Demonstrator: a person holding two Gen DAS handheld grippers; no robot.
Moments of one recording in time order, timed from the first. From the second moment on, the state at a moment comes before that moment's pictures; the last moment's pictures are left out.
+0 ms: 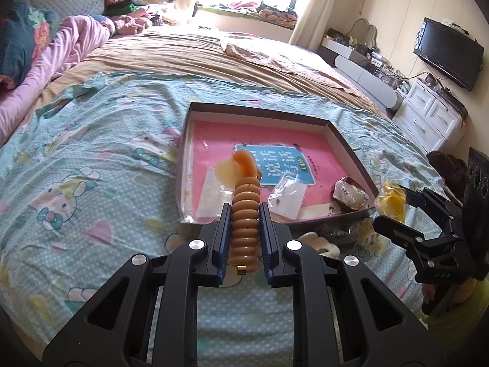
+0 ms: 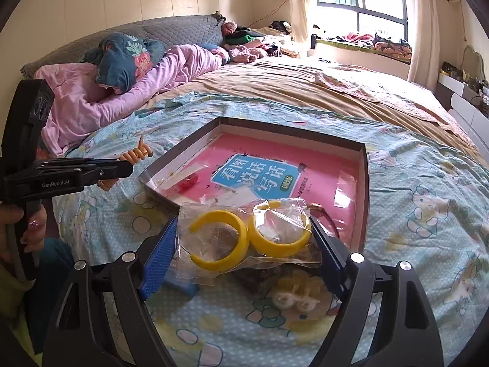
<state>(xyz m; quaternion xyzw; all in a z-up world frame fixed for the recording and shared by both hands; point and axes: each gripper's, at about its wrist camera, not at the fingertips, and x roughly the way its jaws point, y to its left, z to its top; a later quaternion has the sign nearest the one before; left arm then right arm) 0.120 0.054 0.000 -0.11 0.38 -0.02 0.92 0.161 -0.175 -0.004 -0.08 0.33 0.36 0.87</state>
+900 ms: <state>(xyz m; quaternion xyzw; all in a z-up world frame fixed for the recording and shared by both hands) 0.191 0.030 -0.021 -0.09 0.42 -0.06 0.90 0.224 -0.174 0.011 -0.09 0.31 0.31 0.89</state>
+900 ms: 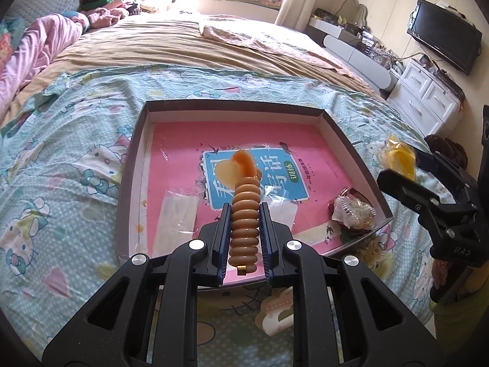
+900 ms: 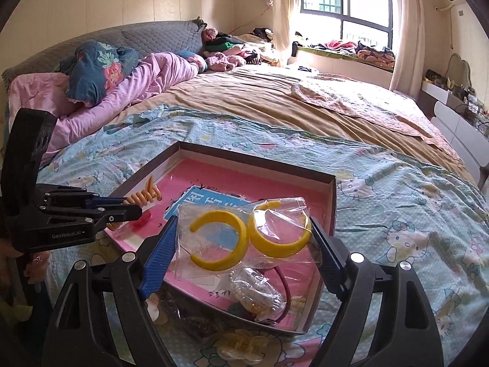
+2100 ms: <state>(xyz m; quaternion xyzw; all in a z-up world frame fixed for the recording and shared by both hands) 0.183 0.052 -0.033 -0.11 0.42 -0.05 0.90 0.245 -0.114 -0.053 -0.16 0.38 0.34 0.85</state>
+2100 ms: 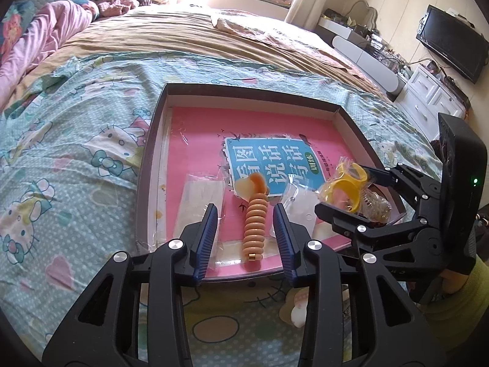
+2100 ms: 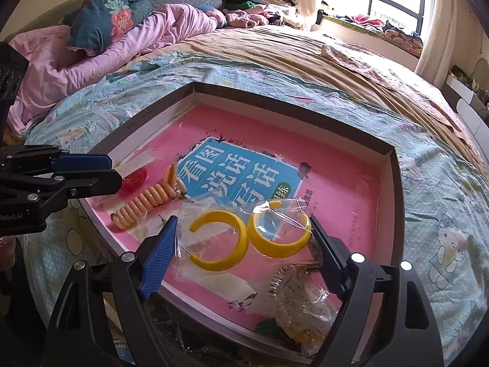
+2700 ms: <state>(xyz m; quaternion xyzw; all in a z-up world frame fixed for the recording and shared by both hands) 0.175 0.058 -0.030 -0.13 0.42 -0.04 0.90 0.233 -0.128 -0.046 -0.13 0.38 0.34 0.85</state>
